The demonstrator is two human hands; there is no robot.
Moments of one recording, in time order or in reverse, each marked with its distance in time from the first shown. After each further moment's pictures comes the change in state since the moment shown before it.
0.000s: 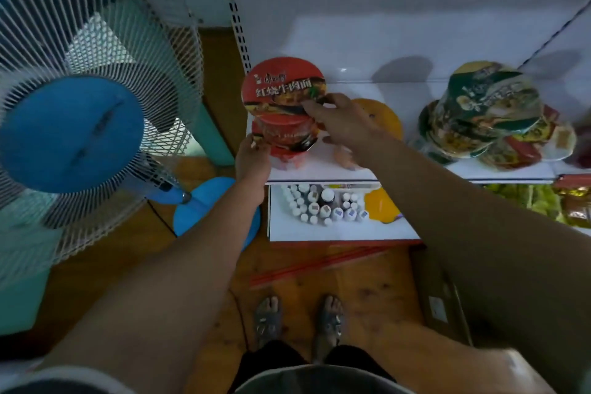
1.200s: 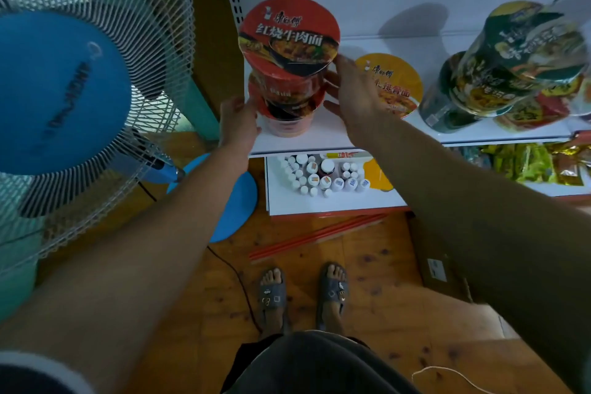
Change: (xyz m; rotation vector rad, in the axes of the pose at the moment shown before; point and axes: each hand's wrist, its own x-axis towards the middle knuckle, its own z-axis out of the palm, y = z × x) left_hand 0.035 -0.005 -0.029 0.033 -0.101 0.081; right_hand -0.003 0.018 0.035 0.228 0.106 0.015
